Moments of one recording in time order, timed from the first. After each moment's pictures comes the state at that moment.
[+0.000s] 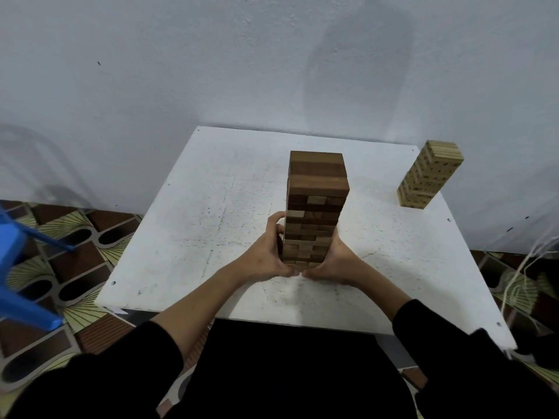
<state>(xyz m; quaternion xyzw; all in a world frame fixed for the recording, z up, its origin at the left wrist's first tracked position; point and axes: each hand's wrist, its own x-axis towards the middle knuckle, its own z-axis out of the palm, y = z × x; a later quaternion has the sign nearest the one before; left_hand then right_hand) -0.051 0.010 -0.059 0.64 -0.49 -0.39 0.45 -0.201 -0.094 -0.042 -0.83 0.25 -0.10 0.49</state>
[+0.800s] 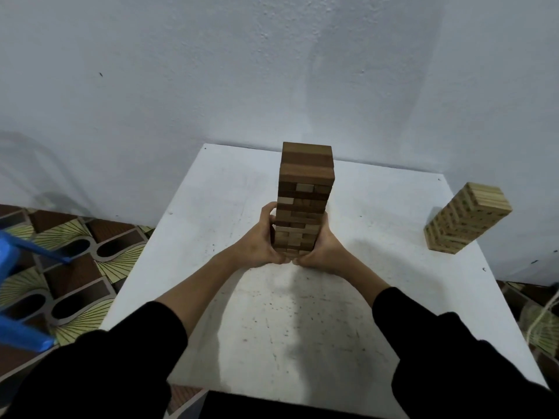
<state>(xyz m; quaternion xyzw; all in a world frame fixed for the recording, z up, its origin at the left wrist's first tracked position) 0.051 -0.059 -0.060 0.64 -0.51 -0.36 0.45 -0.095 -0.161 -0.045 -0.80 0.26 -0.14 0.52</state>
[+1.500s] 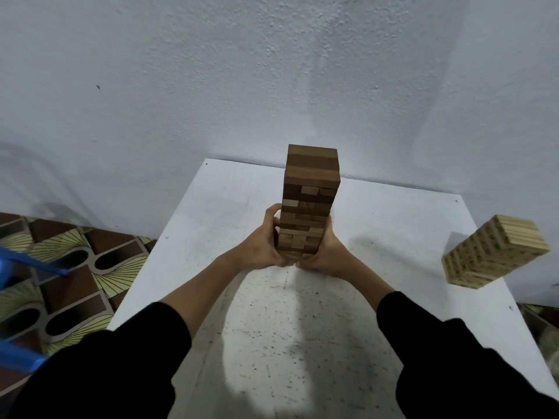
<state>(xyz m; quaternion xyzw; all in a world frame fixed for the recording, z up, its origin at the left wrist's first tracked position) 0.090 -0.103 -0.063 0.65 -0.50 -0.35 0.45 -0.055 -0.211 -0.056 -0.83 0.23 -0.15 0.49</state>
